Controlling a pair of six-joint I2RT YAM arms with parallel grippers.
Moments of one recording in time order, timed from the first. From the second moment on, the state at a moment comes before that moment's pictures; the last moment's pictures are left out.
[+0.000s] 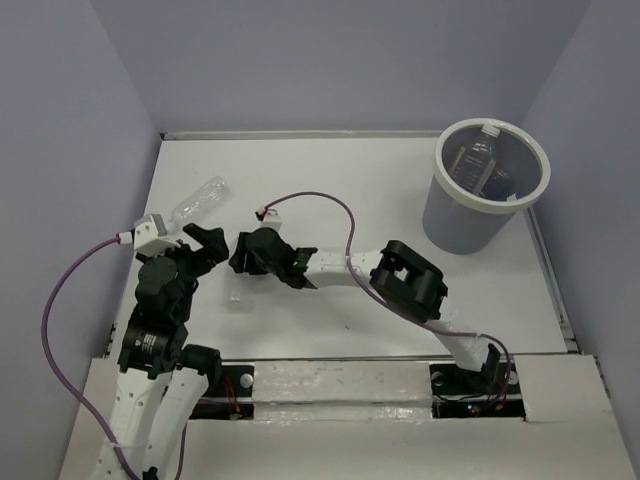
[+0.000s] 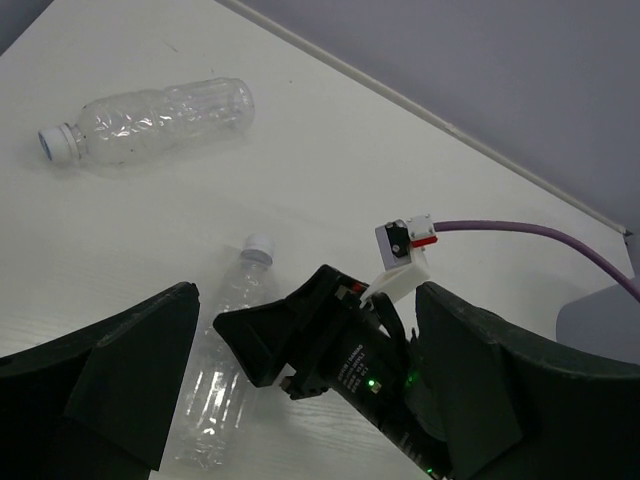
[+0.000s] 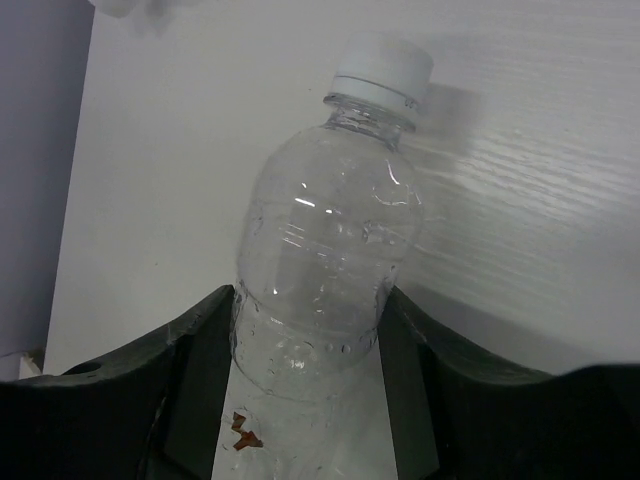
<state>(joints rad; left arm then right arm) -0.22 0.40 0.67 -0.46 -0.28 -0.54 1.10 2.35 1.73 0.10 0.24 0.87</state>
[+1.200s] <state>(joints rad) -0.24 0.38 0.67 -0.44 -0.25 -0.54 0.22 1.31 1.22 0.22 0.59 -0.04</state>
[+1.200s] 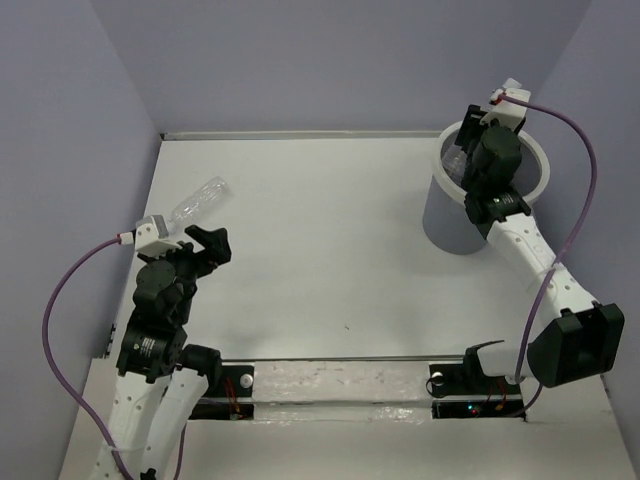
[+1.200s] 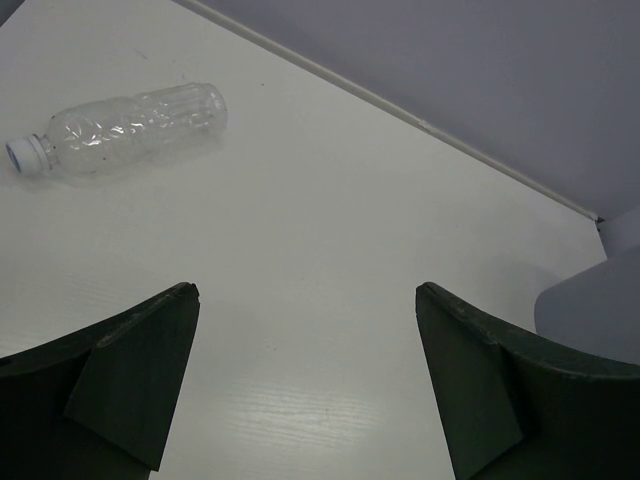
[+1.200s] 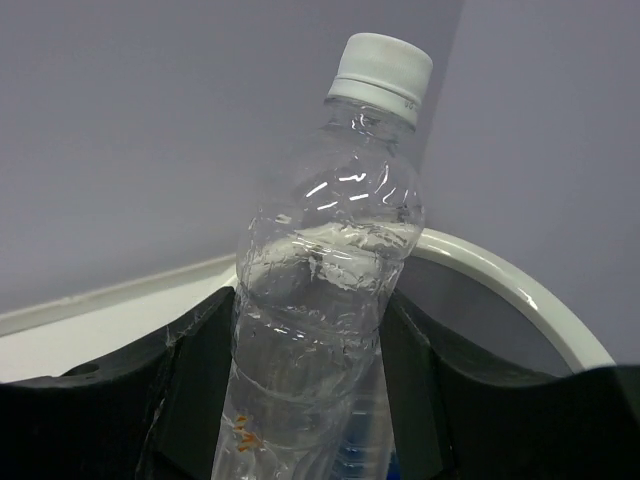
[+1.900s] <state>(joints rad) -0.22 0.50 0.67 -0.43 -0.24 -0.54 0.22 1.32 1.20 0.04 0.57 -0.06</state>
